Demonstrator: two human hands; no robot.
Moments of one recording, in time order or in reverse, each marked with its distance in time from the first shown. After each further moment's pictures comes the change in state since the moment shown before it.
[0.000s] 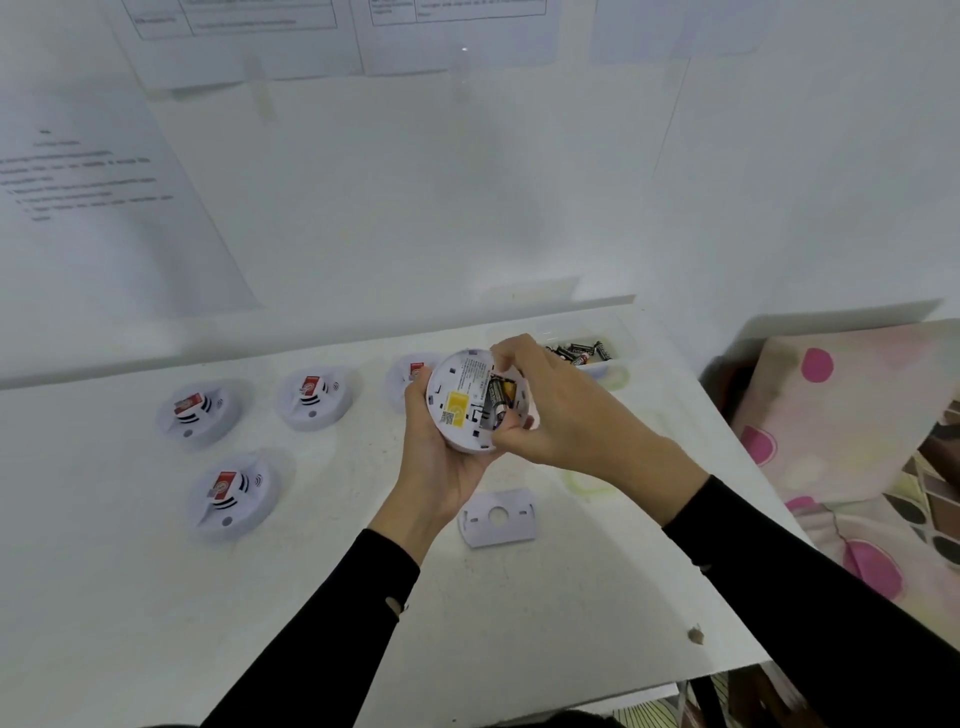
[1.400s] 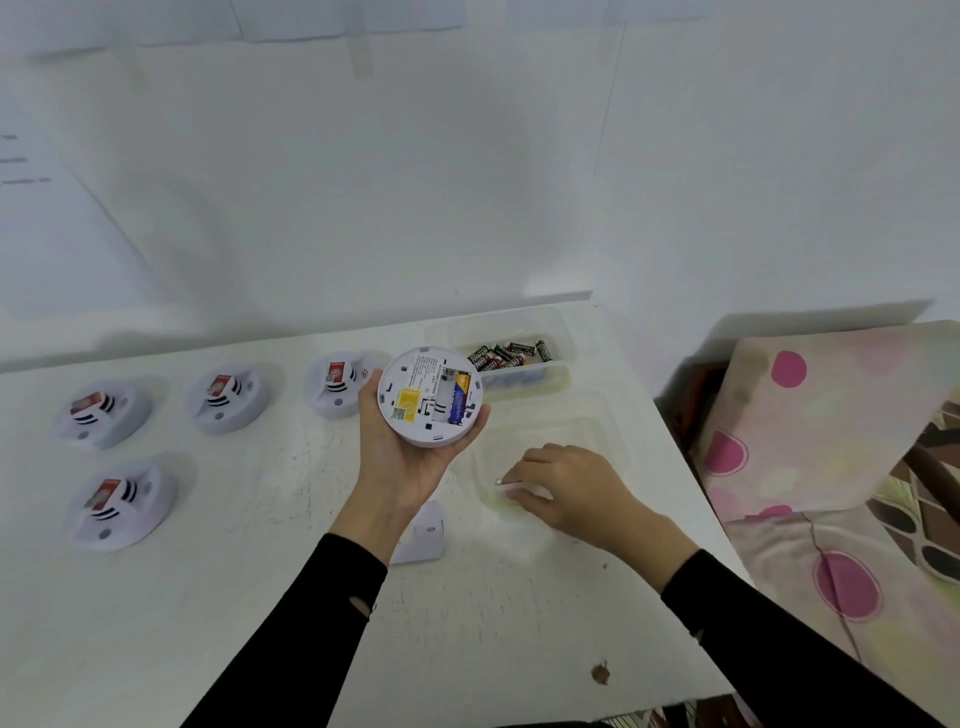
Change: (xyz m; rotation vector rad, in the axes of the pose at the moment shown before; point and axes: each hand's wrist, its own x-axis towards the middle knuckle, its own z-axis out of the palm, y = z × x) left_hand 0.058 -0.066 0.022 -0.240 0.072 0.049; right_hand -0.090 0.144 0.017 -0.213 -0.221 0.024
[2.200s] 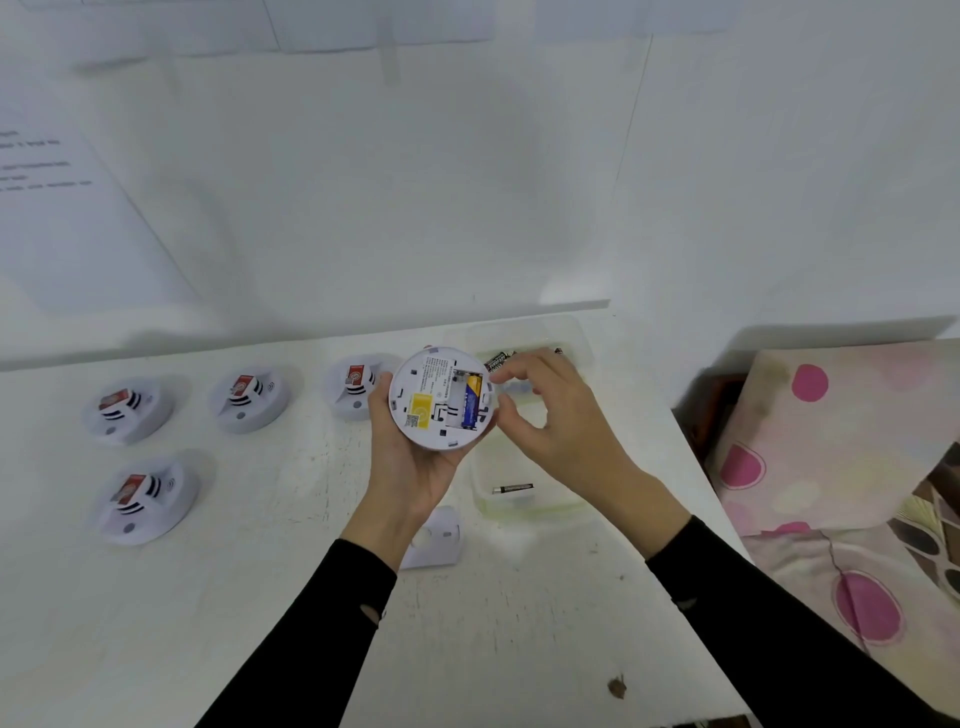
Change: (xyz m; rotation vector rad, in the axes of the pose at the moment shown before) left_hand -0.006 0.009 -0.001 0.091 -0.071 0.094; right_hand 0.054 -0.042 -0.046 0.433 0.482 0.051
